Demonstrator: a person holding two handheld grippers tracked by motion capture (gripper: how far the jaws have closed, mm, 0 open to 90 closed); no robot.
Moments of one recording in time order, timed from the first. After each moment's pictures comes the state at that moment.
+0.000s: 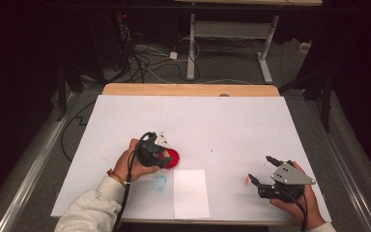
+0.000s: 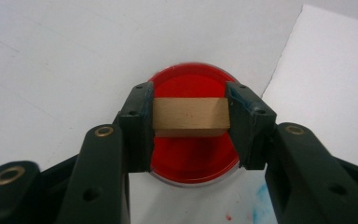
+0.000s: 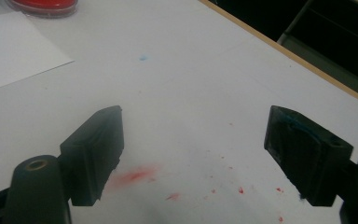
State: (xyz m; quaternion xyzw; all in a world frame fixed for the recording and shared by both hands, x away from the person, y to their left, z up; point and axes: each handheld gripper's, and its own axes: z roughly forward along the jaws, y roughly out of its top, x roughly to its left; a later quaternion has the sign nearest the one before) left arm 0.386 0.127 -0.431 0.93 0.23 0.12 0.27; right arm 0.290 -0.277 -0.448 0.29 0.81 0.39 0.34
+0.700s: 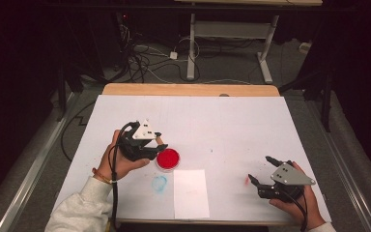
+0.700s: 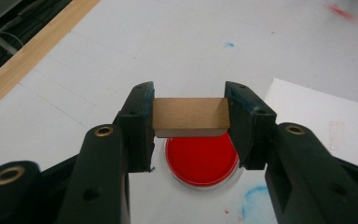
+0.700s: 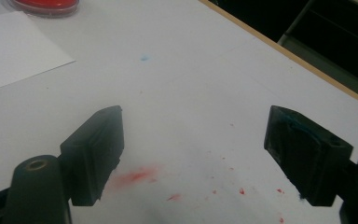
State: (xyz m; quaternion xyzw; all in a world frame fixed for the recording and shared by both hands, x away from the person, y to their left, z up) left arm 0.360 0.150 -0.371 0.89 0.22 0.18 0.35; right arm 0.290 -0.276 -0.448 0.28 0.81 0.39 0.34
